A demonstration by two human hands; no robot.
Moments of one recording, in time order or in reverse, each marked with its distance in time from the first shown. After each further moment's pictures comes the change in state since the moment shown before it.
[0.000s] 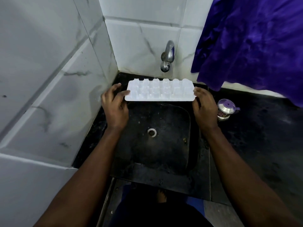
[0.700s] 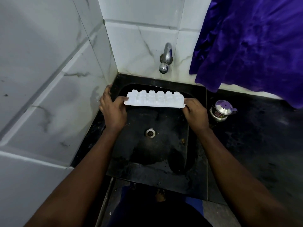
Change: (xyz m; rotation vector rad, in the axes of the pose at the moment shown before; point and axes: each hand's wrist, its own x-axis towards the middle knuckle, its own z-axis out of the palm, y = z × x) left_hand -0.010 -0.013 0.002 0.142 -0.215 -0.123; right_hand -0.017 0.005 0.017 -0.061 -0.247 0.069
